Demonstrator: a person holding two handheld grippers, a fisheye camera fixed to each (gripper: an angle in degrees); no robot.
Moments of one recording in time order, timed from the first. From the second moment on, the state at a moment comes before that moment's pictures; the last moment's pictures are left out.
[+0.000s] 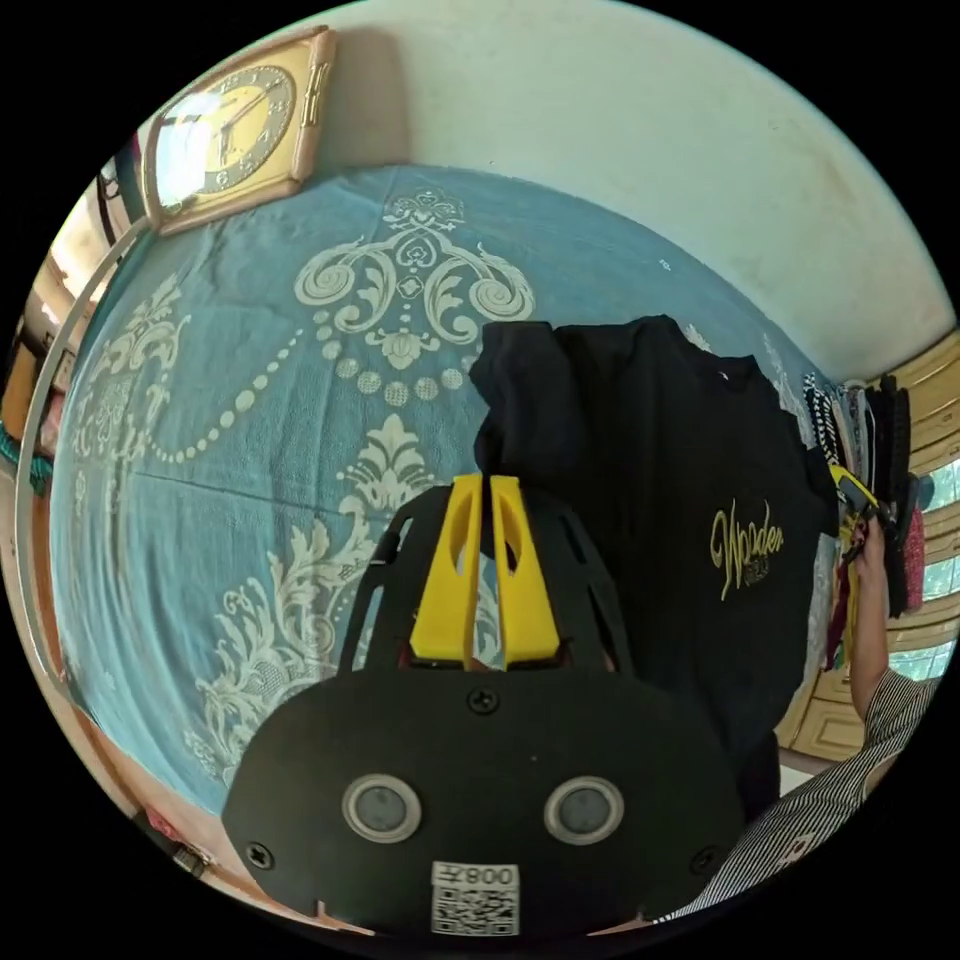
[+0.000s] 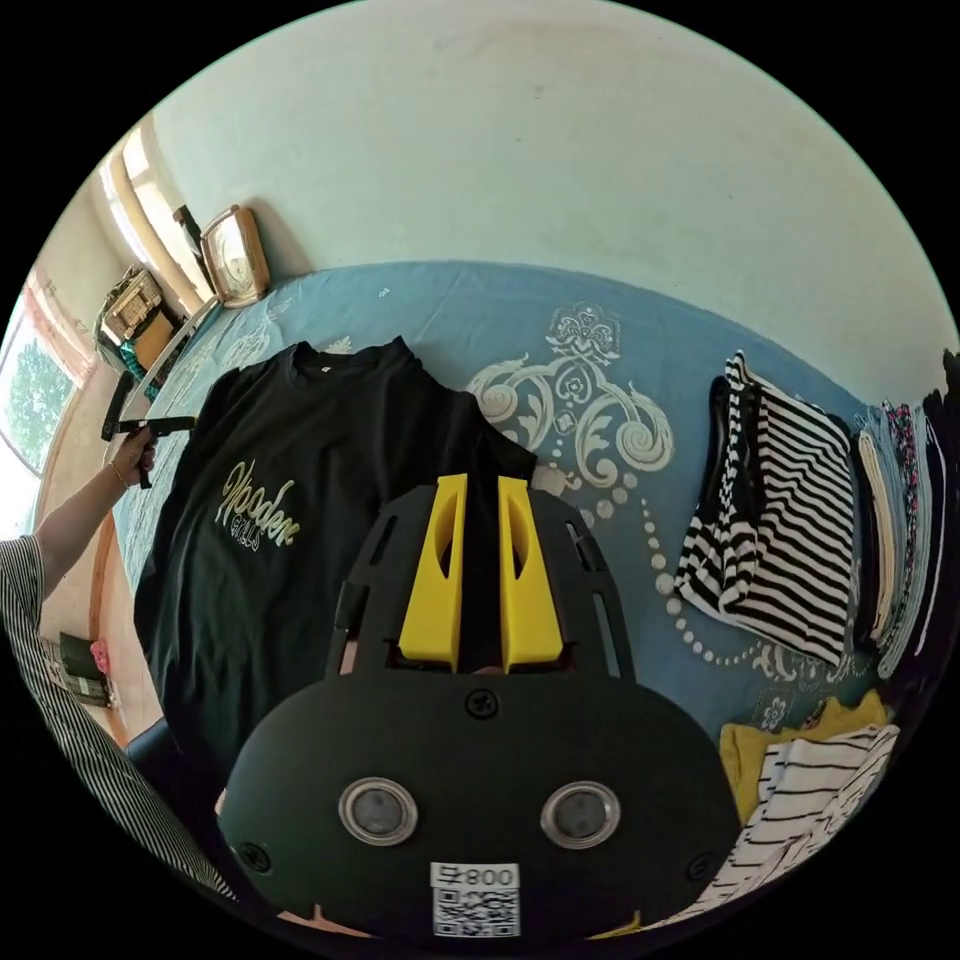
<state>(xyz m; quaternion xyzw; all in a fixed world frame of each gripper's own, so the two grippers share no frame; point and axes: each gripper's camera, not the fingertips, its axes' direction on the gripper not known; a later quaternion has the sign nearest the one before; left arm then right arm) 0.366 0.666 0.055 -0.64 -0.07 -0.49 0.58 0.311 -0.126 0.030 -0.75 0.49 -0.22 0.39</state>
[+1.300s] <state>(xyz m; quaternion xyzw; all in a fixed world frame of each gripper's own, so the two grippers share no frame) 0.529 0.625 -0.206 -0.56 -0.13 -0.62 0.54 0.197 -0.419 0.023 -0.61 0.61 -0.05 0.50</state>
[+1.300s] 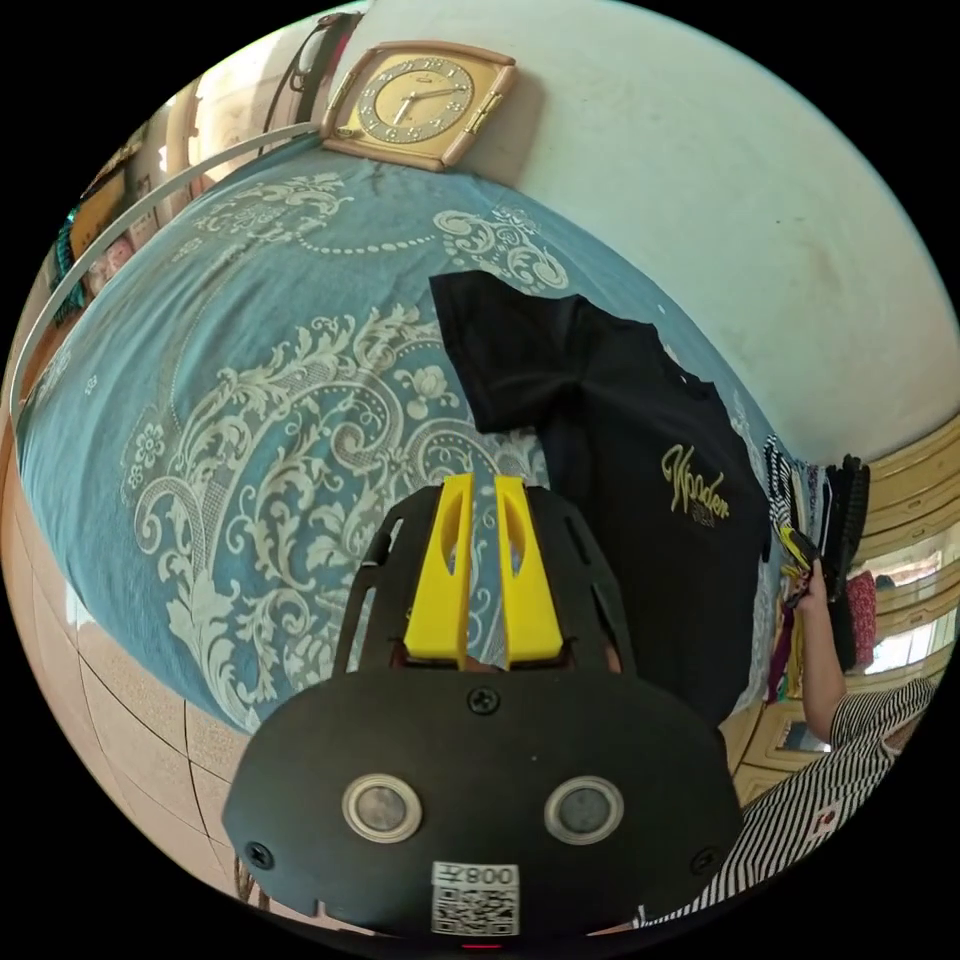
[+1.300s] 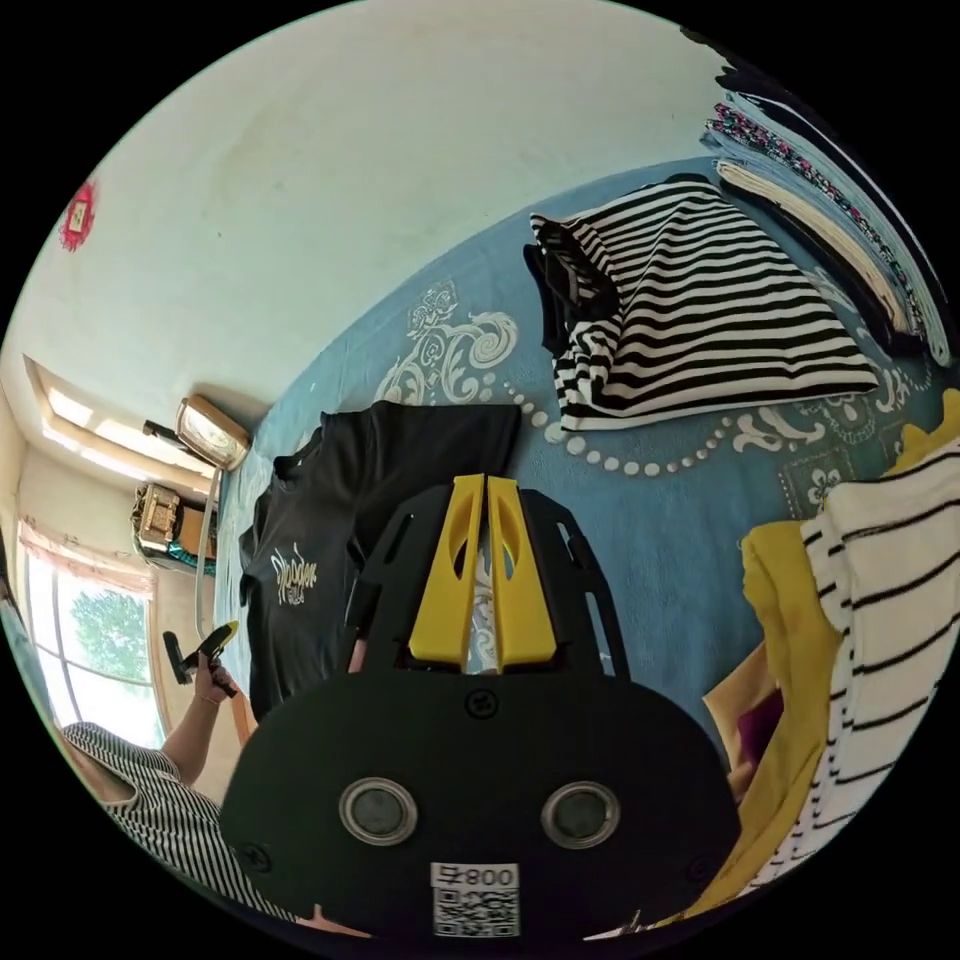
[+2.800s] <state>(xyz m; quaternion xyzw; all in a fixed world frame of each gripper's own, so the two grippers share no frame) 0.601 0.517 -0.322 -0.52 0.00 -0.69 0.50 -0.085 -0.328 0.034 -0.75 0.58 0.08 0.32</state>
